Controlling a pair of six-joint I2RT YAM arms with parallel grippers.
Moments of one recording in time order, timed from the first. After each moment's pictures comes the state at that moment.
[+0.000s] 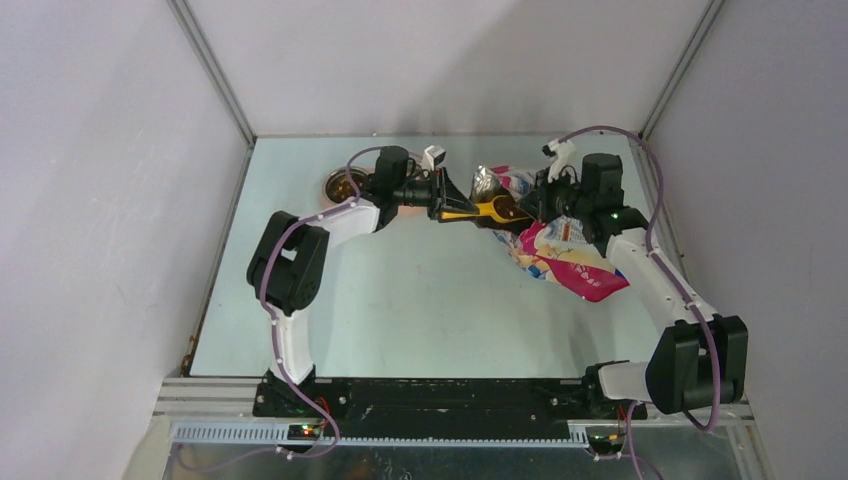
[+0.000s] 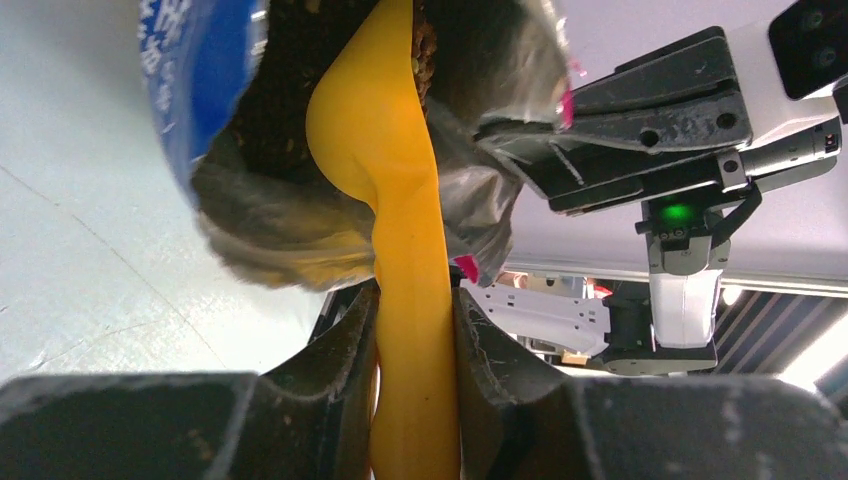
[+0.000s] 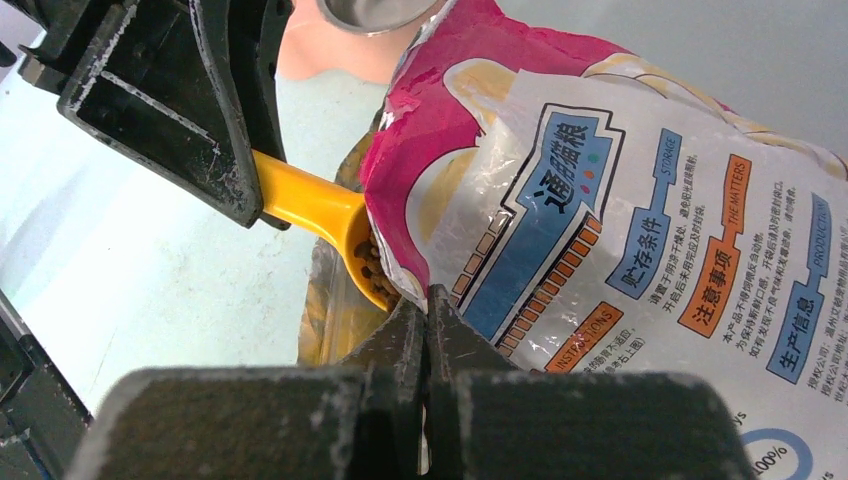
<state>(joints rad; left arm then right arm) -0.48 1.96 1.31 0.33 1.02 -1.17 0.16 1.32 1.02 -0.20 -0.57 0.01</state>
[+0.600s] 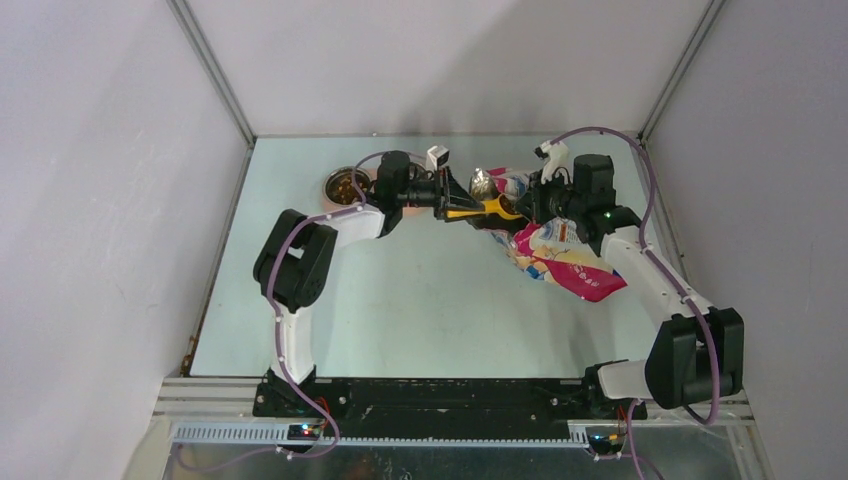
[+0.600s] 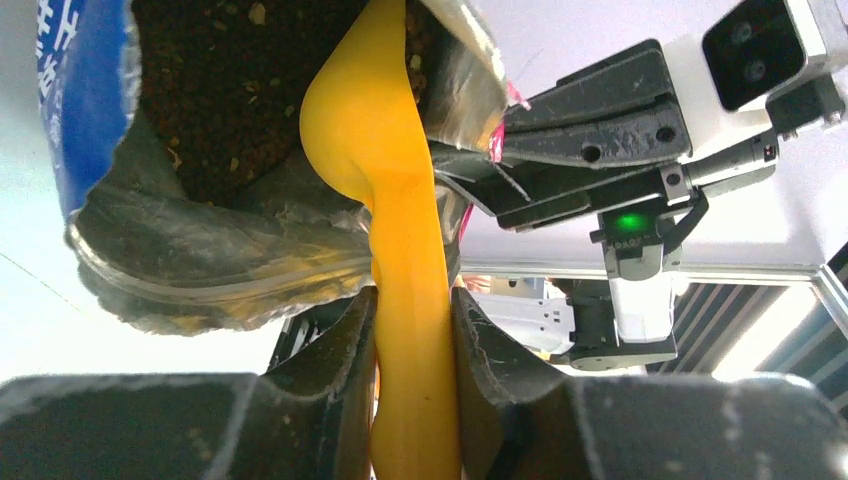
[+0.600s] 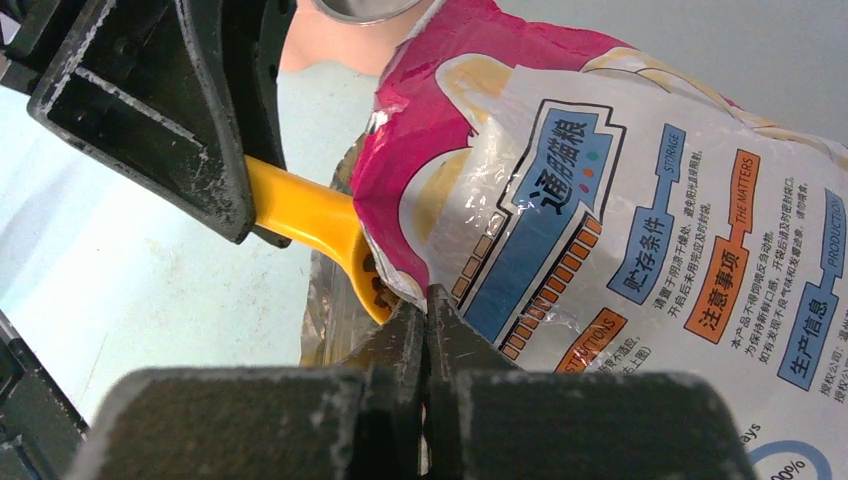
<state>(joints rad) -0.50 2.00 1.29 0.57 1.03 -1.37 0.20 1.34 1.02 -0.20 -0.50 0.01</state>
